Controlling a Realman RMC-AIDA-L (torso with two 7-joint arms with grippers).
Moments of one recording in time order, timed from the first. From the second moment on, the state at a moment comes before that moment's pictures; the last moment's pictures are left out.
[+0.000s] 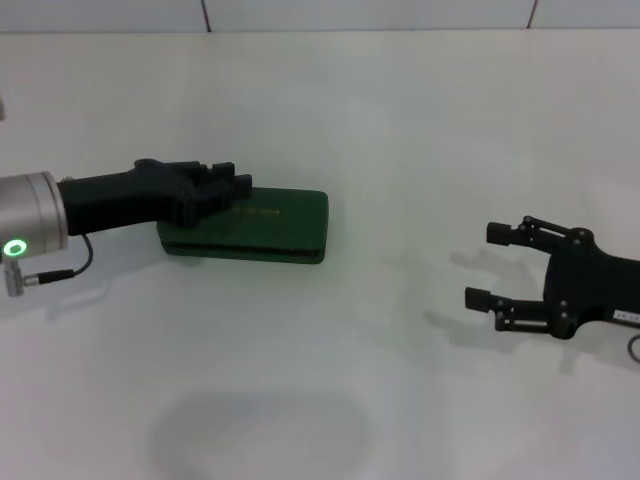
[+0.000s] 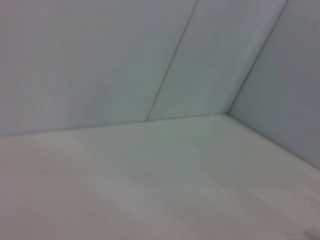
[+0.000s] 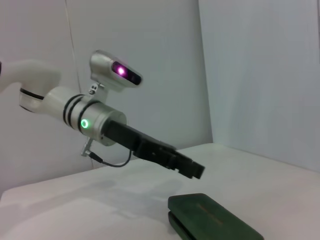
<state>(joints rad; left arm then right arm) -0.35 -1.98 1.19 0.76 1.55 1.26 -1.65 0.39 2.00 -1.17 -0.49 -1.45 -1.48 1.00</state>
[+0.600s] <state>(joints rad) -0.18 -2.00 1.08 0.92 1.56 1.58 -1.35 0.39 1.91 -1.17 -0.66 -1.50 -1.68 1.10</state>
